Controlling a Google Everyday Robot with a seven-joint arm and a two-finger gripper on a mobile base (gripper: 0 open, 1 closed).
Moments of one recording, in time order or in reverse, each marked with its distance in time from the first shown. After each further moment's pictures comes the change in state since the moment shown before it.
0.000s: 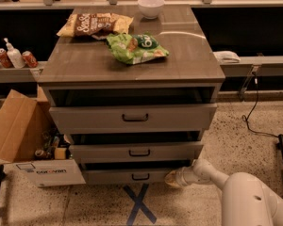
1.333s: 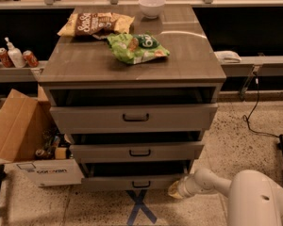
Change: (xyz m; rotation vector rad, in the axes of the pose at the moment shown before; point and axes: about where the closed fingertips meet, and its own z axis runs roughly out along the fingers) arm 0.025 0.058 -0.013 -0.057 0.085 0.061
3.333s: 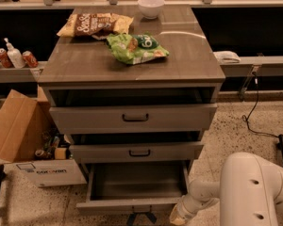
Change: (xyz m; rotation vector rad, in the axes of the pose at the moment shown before) arm 0.010 0.131 -0.021 -0.275 0.171 0.043
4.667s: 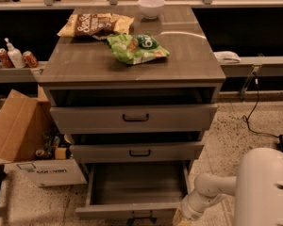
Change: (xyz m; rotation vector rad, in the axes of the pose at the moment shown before) arm -0.021 0.054 -0.062 -0.134 -0.023 -0.065
